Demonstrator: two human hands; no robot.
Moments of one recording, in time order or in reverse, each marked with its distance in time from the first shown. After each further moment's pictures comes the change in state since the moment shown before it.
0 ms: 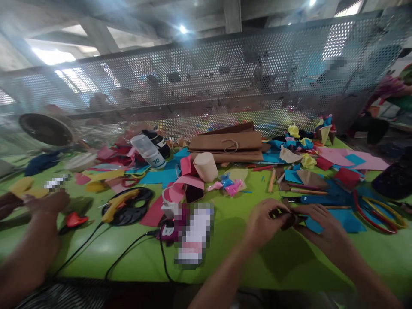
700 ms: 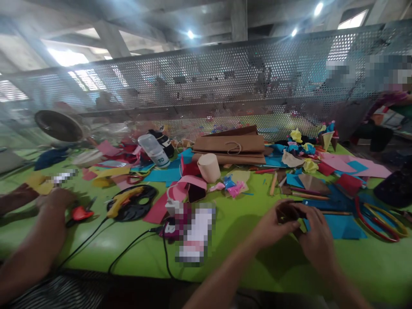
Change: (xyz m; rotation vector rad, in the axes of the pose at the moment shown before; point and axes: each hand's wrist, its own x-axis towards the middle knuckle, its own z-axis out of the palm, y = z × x) left_hand 0.001 -0.011 0.015 -0.525 -0.276 -0.193; right_hand 0.002 -0.013 0.045 -0.165 0.305 0.051
